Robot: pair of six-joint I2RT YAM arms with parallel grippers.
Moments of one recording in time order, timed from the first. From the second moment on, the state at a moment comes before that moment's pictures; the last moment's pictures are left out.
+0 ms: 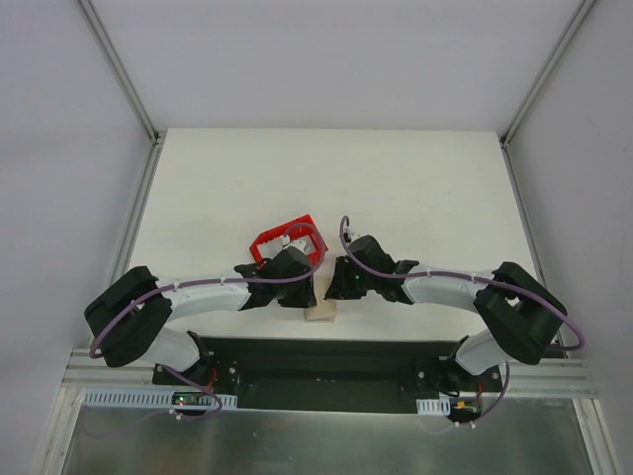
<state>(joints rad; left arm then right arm) -0.91 1.40 0.61 -0.16 -0.01 -0.81 0.87 1.50 0.67 0.01 -0.20 0.76</state>
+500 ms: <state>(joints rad) -0.91 1.40 0.61 -0.16 -0.01 -0.81 0.88 1.46 0.66 -0.01 -0.18 0.77</state>
